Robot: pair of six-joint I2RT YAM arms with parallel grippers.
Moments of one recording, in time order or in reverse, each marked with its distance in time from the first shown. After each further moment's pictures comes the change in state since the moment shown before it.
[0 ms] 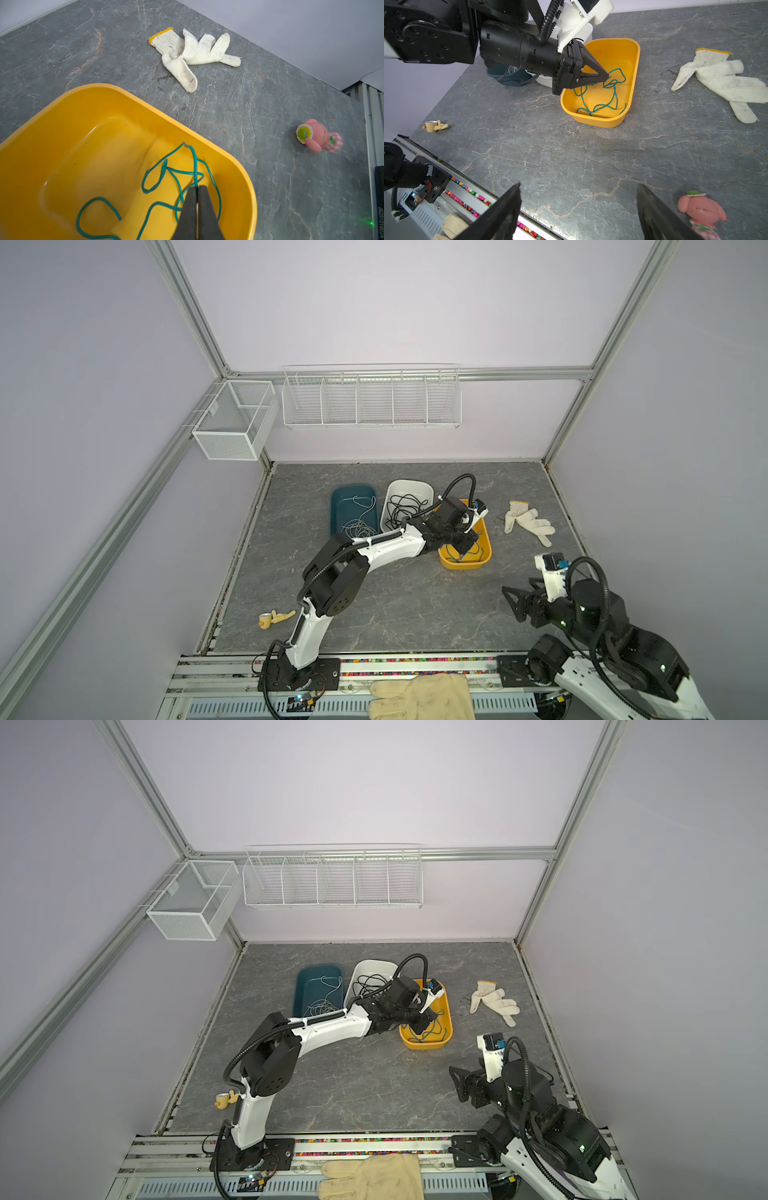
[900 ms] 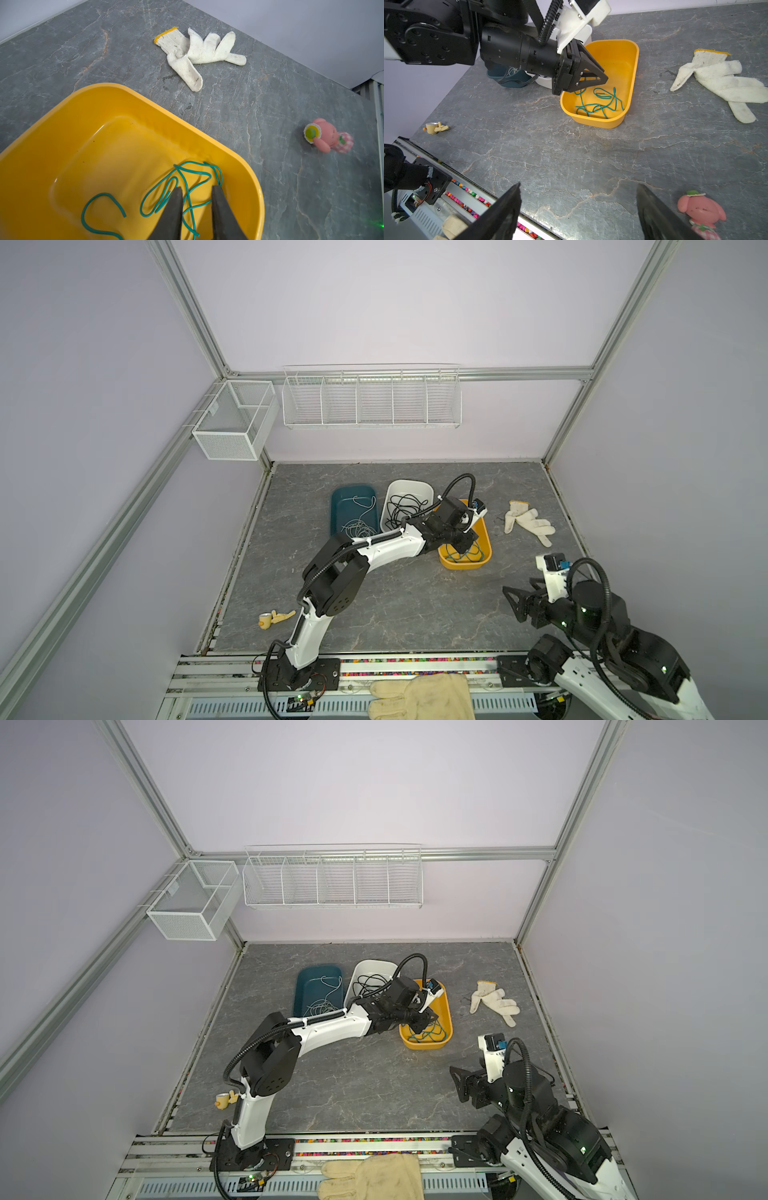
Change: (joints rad) left arm 0.001 0.000 0.000 -0.006 -0.025 0.024; right arm 0.000 -0.010 -0.002 0.000 0.005 0.004
